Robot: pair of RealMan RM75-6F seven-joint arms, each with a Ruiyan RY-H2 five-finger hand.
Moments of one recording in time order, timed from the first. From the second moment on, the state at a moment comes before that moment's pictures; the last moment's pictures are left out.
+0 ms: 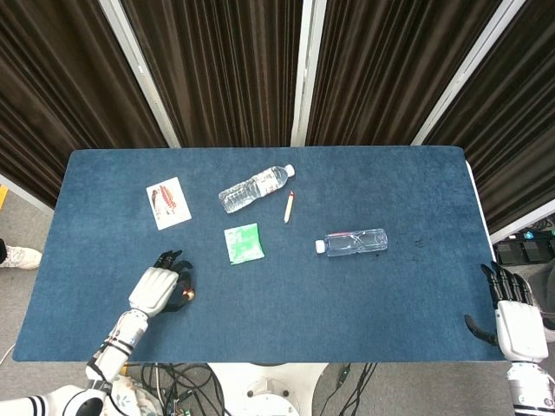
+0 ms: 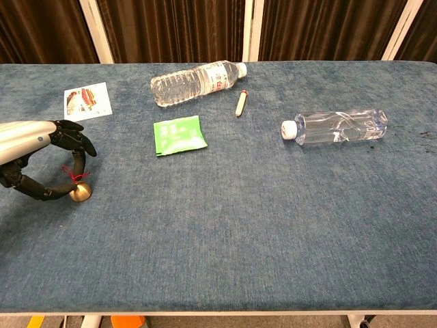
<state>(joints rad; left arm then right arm) -0.44 -1.49 -0.03 -1.59 1.31 1.09 0.25 0.01 -1.20 0.05 -1.57 -1.45 1.47 0.01</state>
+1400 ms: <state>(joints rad) -0.41 -1.26 -0.20 -1.70 1.23 1.21 0.08 0.02 -1.20 0.05 -1.58 -1.46 1.48 -0.01</state>
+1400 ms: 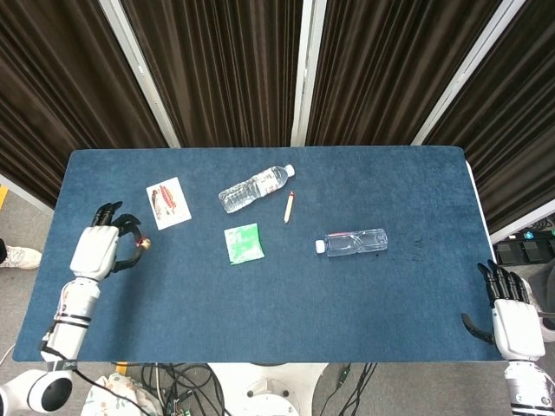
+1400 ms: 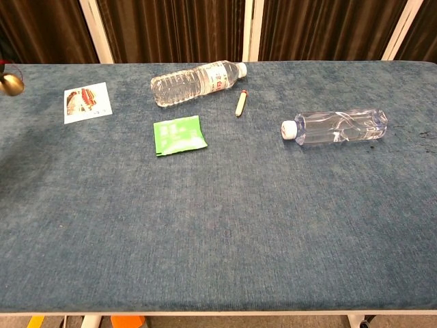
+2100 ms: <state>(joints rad) -0.44 -1.24 -0.17 -1.75 1.20 1.10 0.17 0.02 -1.20 0.05 -1.57 -1.45 1.47 0.00</state>
